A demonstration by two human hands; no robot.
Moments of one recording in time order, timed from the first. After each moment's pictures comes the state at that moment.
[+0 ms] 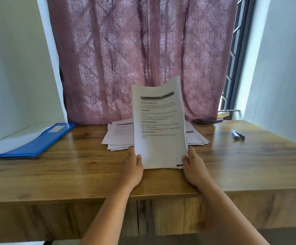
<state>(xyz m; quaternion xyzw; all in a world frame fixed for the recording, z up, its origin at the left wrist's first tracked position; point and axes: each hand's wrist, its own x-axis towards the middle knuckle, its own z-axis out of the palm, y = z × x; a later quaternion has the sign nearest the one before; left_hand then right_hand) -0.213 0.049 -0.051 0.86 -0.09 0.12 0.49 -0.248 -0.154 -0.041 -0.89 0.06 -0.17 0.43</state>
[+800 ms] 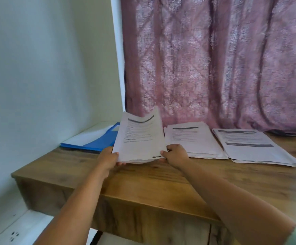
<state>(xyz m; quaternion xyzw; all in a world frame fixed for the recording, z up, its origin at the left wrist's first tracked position) -0.166 0.305 -0.018 0.82 0.16 0.13 0.53 -0.125 0.073 -0.016 -0.86 -0.06 0.00 0.51</state>
